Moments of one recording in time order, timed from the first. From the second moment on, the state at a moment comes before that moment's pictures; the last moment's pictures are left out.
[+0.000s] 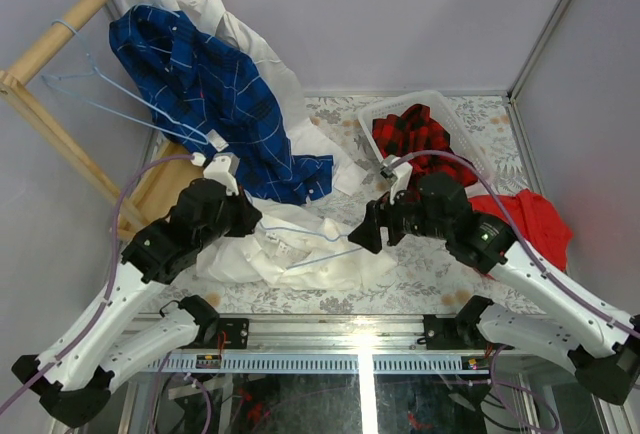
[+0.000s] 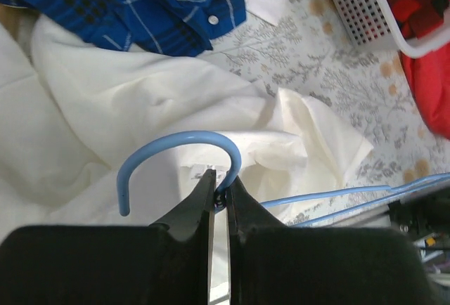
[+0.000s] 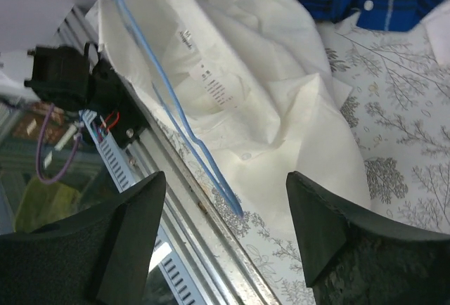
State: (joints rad) left arm -0.63 0.75 0.96 -0.79 -0.16 -0.55; right arm 0.78 0.90 0.90 -0.47 -0.26 0.39
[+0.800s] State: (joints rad) left arm -0.63 0.76 0.95 -0.77 -0.08 -0.51; right arm 0.86 0.95 0.89 -0.52 -0.44 0.13
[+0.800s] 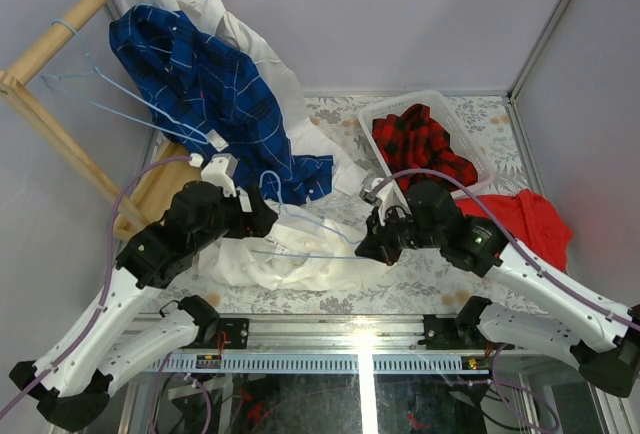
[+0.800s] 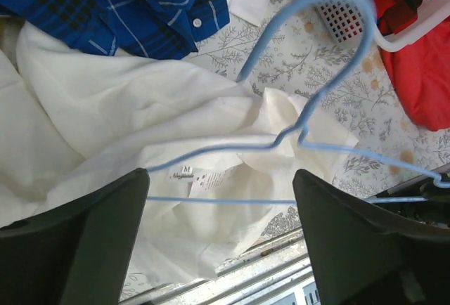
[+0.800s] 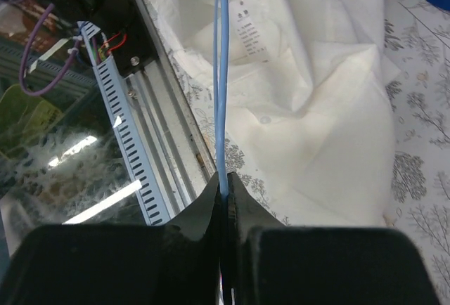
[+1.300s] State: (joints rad) left arm -0.63 0.37 0.83 -0.69 -0.21 -0.55; right arm 0.86 0.64 0.78 -0.56 -0.18 0.32
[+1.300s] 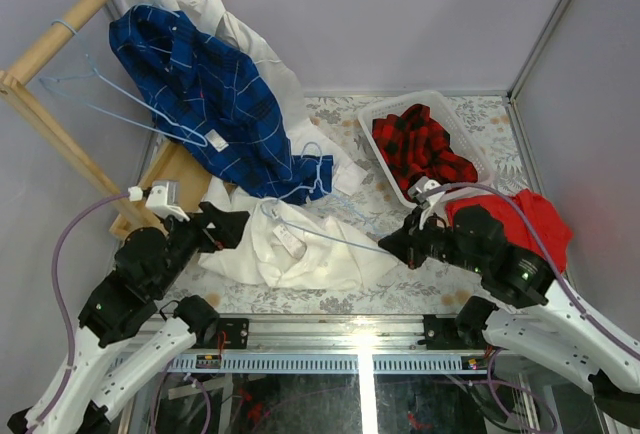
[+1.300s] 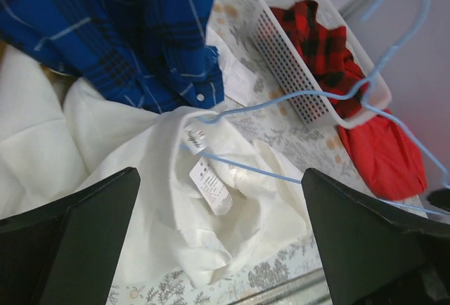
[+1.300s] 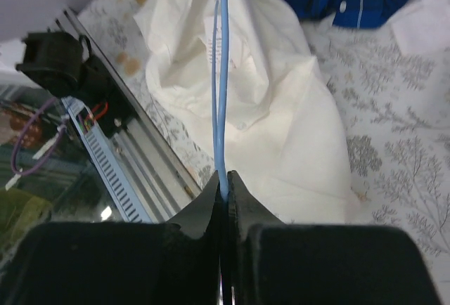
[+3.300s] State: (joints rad) left arm -0.63 0.35 0.69 -0.77 -0.52 -0.70; right arm 0.87 1.76 1.97 -0.04 -0.28 0.18
